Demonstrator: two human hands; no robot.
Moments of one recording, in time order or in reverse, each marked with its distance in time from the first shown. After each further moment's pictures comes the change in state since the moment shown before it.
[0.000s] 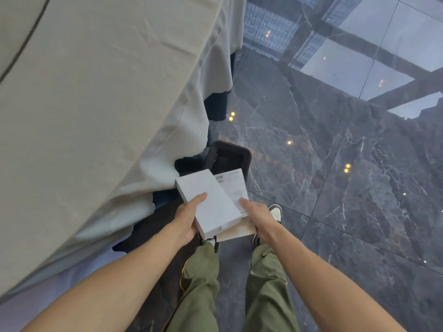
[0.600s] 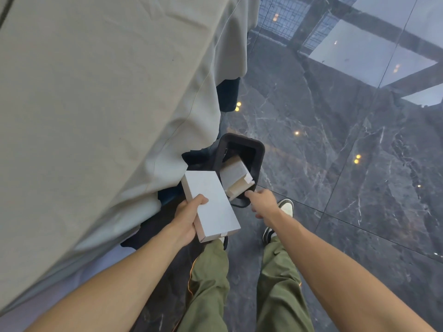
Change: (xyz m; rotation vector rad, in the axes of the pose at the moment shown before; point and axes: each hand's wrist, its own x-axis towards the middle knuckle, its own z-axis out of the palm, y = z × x) left_hand 0.033 -0.004 -0.037 0.017 0.046 0.004; right_hand 0.064 -0.010 0.028 -0.331 0.207 -0.043
